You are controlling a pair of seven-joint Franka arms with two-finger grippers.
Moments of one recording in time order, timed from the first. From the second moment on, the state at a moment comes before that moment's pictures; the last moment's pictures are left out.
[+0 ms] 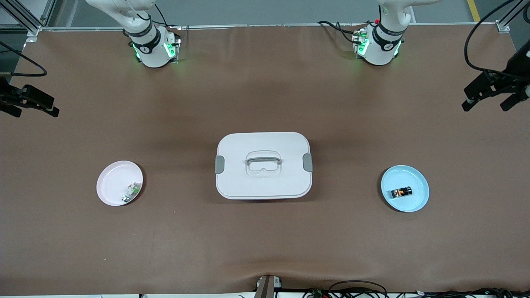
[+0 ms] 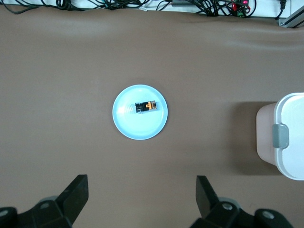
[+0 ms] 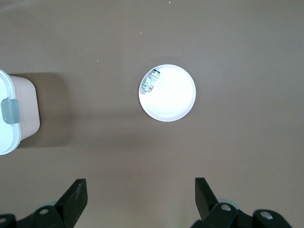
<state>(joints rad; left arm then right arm) 0.06 -0.10 -0.08 -1.66 -0.05 1.76 -0.02 -0.08 0.06 0.05 -1.43 0.02 1.48 -0.02</state>
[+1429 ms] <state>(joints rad) -0.11 -0.02 0.09 -1.58 -0.05 1.65 -0.02 -0.10 0.06 0.05 -1.43 0.04 1.48 -0.02</state>
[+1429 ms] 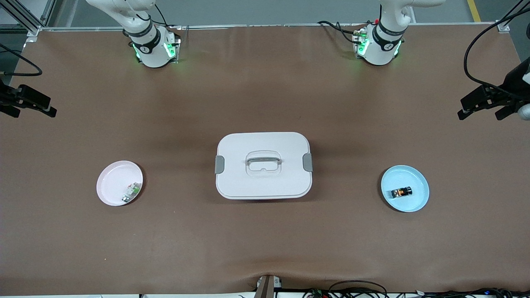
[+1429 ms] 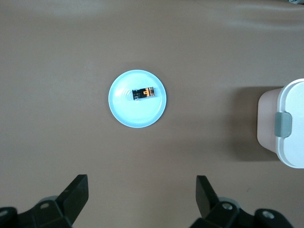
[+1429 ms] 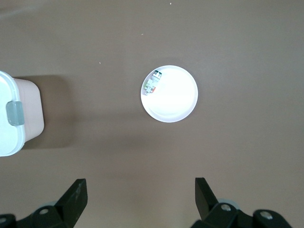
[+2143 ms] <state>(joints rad) -0.11 -0.14 0.04 -1.73 -0.01 1.68 -0.03 -0.10 0.06 0.05 -1.43 0.03 1.49 -0.02</state>
